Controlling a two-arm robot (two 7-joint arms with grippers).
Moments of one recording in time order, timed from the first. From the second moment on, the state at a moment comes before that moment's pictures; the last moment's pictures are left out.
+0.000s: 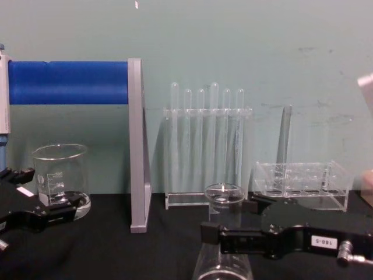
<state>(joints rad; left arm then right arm) -0.20 0.60 0.45 -1.41 -0.25 -0.12 0.03 0.37 0.46 -0.57 -1.33 0.52 -0.03 0.72</state>
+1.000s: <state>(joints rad) -0.20 0.60 0.45 -1.41 -0.25 -0.12 0.03 0.36 0.45 -0.58 -1.34 0.47 -0.05 0.66</state>
